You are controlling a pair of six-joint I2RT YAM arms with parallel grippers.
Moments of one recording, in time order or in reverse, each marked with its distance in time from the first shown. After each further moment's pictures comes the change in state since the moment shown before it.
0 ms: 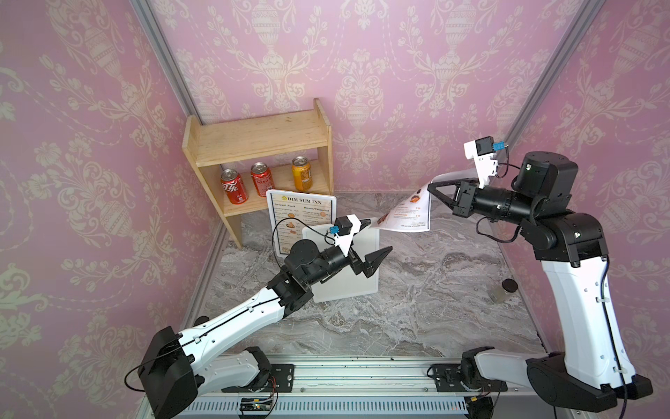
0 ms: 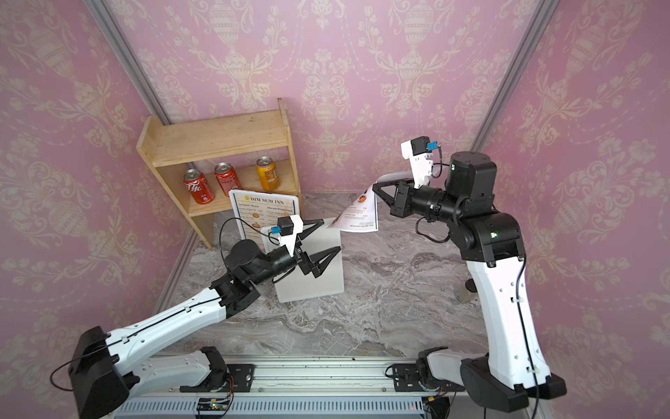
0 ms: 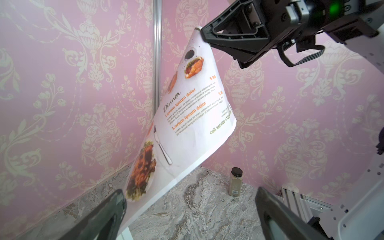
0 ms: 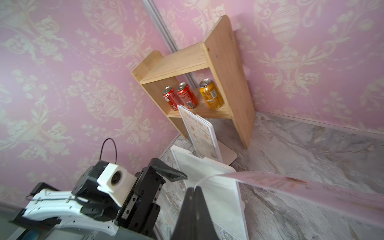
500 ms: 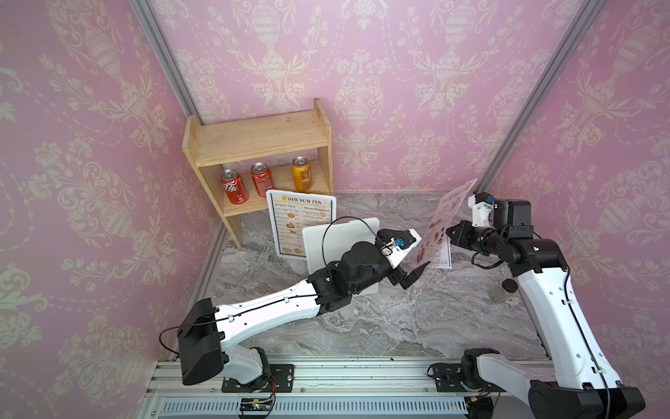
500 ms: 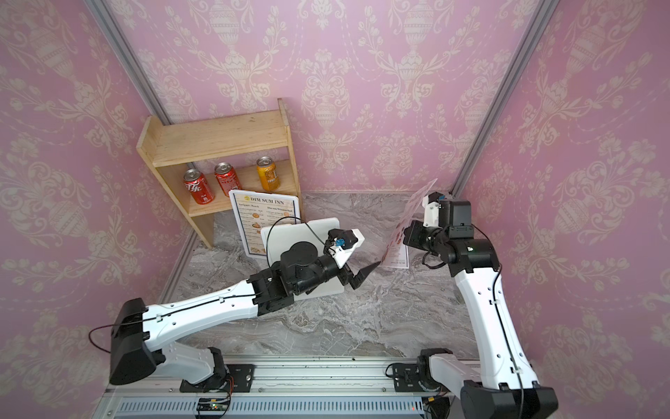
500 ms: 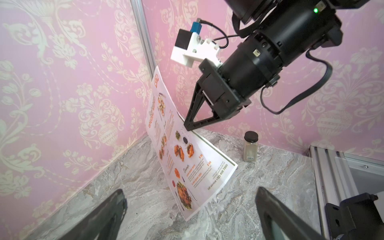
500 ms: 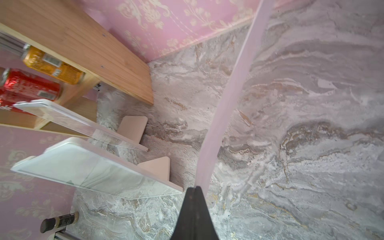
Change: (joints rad) left arm -0.272 0.222 0.258 -0.307 -0.385 0.228; right arm -0.162 -0.177 -0.564 -0.009 0.402 0.054
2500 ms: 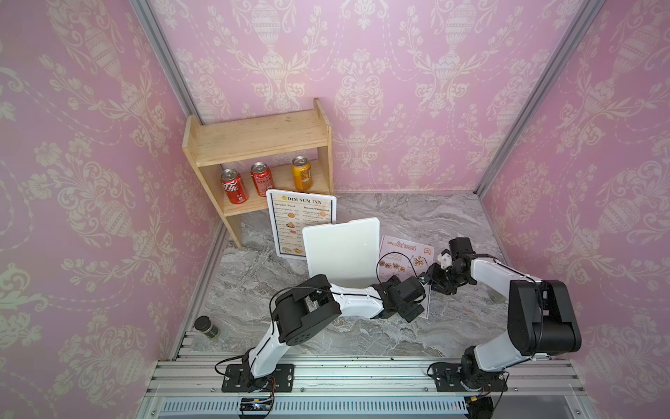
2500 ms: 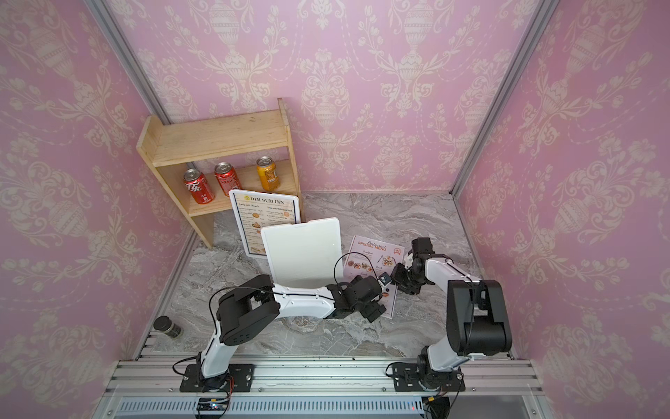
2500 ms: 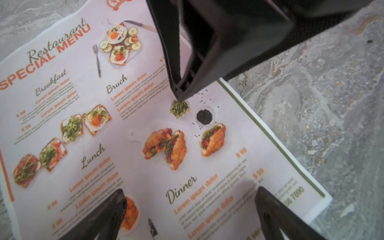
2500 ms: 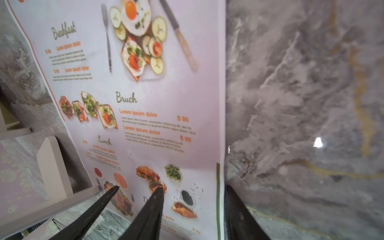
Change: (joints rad) left arm -0.101 0.728 0.221 -0.282 -0.161 -0.206; right arm -0.063 0.423 -0.595 0.343 -0.086 0.093
